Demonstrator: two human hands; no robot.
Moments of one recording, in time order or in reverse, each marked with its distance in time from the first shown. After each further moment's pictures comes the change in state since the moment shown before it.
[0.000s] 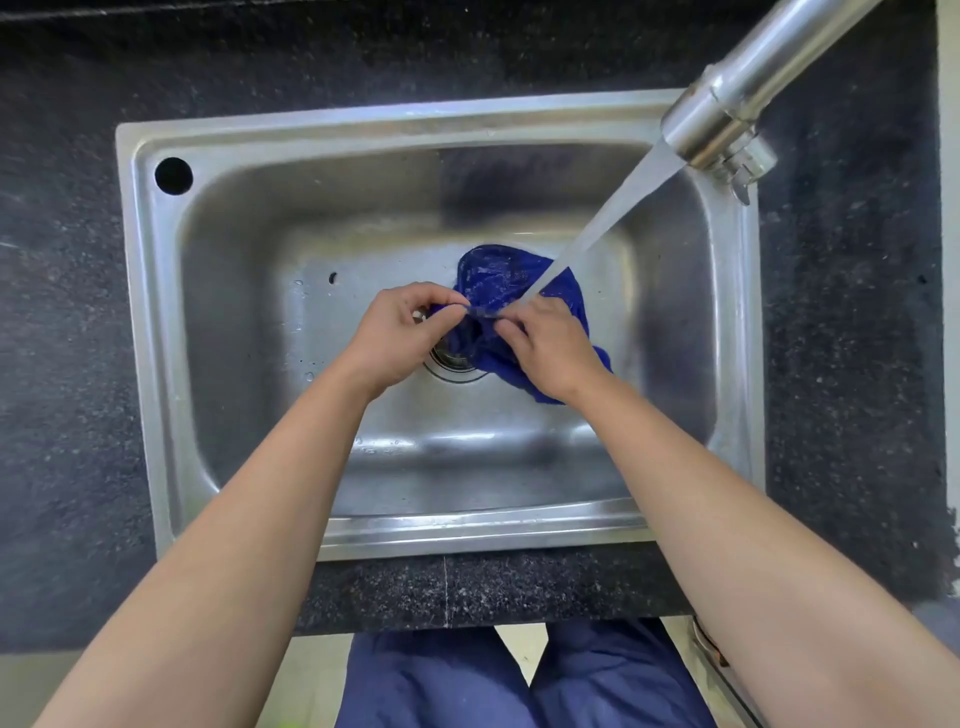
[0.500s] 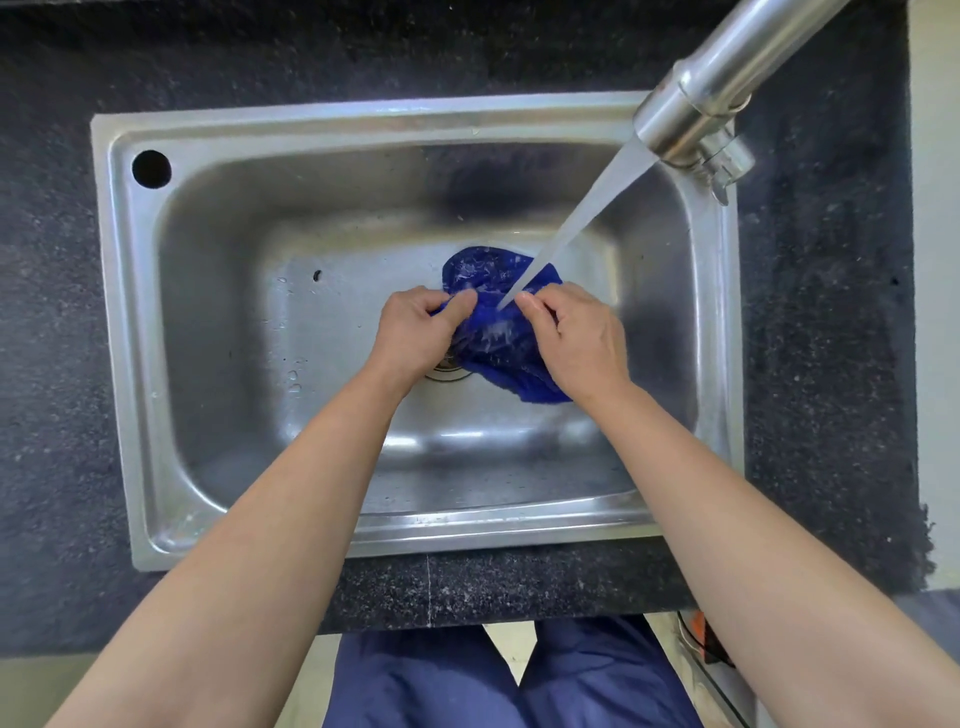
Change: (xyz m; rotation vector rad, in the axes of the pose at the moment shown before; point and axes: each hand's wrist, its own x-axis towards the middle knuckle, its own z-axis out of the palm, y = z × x) left_hand 0.017 -0.008 0.035 -0.006 0.099 -0.142; right_hand -0.023 0.007 -0.027 -0.012 0.367 -0.009
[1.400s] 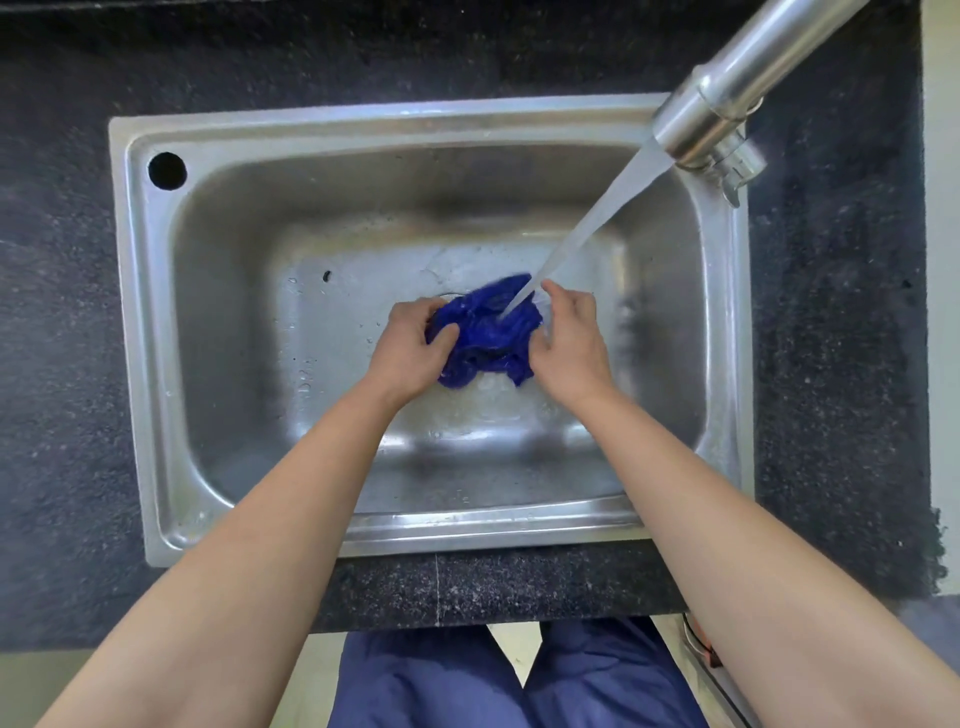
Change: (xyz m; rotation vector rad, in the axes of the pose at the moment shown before) left_hand -0.004 -0.029 -0.012 0.187 -0.107 0.147; right_hand -0.001 0.000 0.023 0.157 -0.200 0.288
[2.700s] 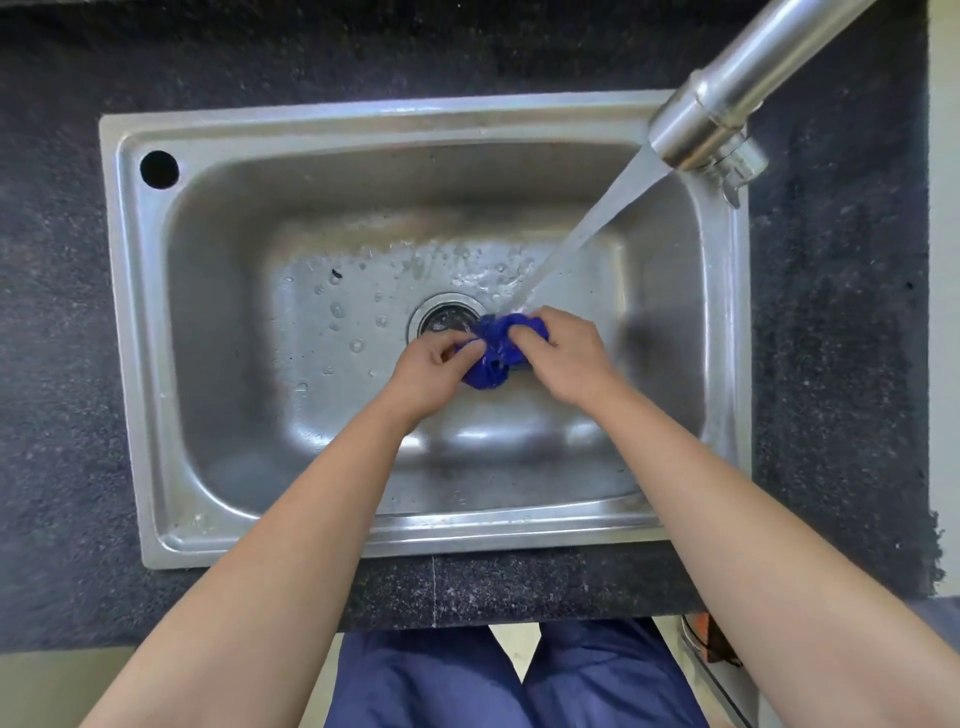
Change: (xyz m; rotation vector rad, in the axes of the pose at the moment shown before) left_hand -0.014 0.005 0.027 -0.173 -0.064 -0.177; right_hand -0.001 -0.009 -0.014 -0.010 -0.113 0.014
